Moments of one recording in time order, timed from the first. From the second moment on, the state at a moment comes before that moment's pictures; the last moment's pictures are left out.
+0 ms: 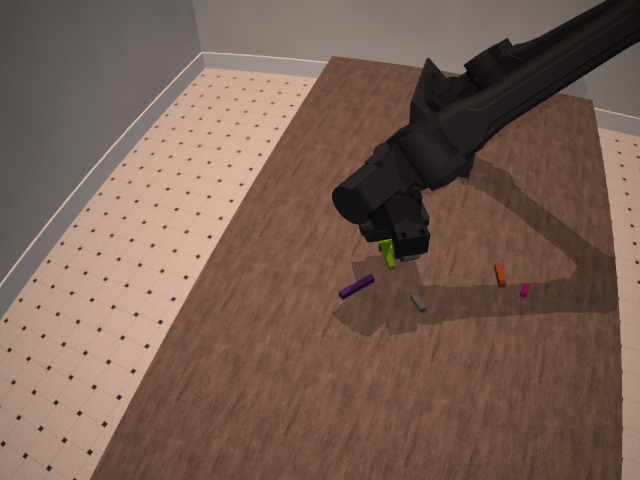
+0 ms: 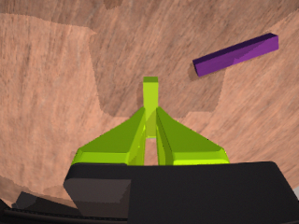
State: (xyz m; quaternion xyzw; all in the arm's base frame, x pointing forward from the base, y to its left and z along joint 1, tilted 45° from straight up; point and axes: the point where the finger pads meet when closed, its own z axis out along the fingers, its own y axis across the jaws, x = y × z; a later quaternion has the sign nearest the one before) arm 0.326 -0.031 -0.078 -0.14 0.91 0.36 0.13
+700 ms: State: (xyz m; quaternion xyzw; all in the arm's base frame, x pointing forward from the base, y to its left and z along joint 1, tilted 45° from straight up) arm 0.327 -0.031 -0.078 -0.14 0.91 0.36 0.13
